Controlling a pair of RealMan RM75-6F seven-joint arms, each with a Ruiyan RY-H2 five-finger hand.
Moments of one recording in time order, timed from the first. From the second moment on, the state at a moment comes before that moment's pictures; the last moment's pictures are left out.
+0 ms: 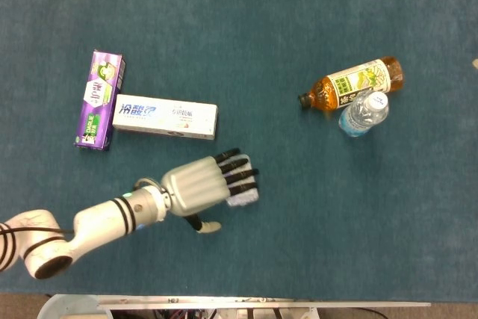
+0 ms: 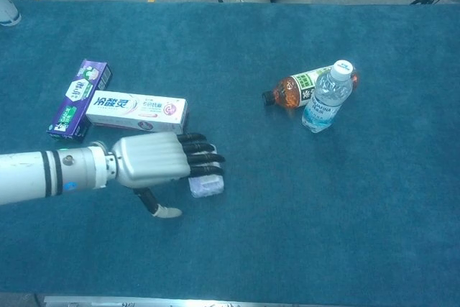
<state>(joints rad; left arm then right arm) -0.84 -1.45 0.15 -1.60 1.61 0.70 0.43 0.42 -0.98 0.23 -1.72 -1.34 1.19 0.24</state>
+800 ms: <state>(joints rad) -0.75 -1.25 0.16 -1.64 1.56 0.83 0.39 0.42 -0.97 0.23 -1.75 -1.35 1.20 0.23</state>
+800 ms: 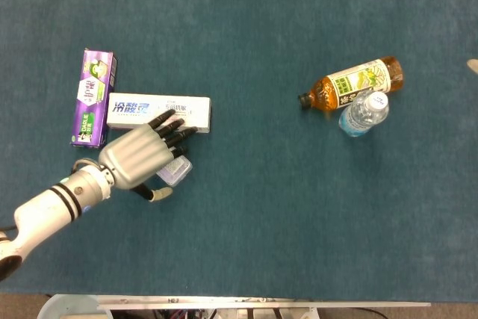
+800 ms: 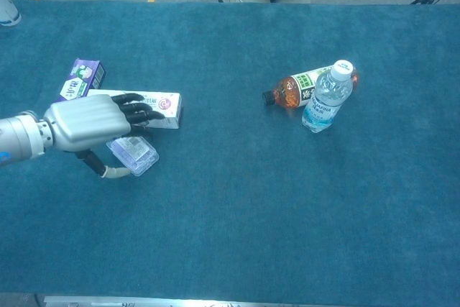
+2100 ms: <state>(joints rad) -0.28 -1.13 0.02 -1.64 1.31 1.42 0.09 0.25 -1.04 0.14 -1.68 -1.36 1.41 0.02</state>
